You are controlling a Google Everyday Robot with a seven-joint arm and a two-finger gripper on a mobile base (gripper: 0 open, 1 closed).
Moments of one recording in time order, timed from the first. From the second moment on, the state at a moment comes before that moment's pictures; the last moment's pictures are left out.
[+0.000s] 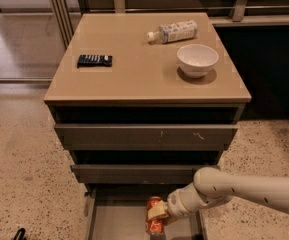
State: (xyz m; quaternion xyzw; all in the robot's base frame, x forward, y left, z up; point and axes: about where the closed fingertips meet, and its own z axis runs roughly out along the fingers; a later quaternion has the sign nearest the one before) arm 0.405 -0.050 0.402 0.00 -0.93 -0.36 0.05
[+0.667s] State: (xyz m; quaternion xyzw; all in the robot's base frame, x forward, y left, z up) arm 0.411 -0.033 0.438 0.00 -0.93 -0.35 0.03
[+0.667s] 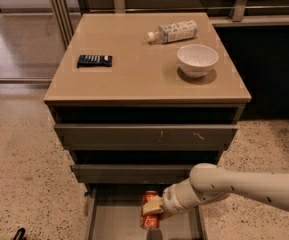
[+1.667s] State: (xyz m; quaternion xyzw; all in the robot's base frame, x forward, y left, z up) arm 0.348 0.022 0.633 0.06 -0.95 -0.31 -0.09
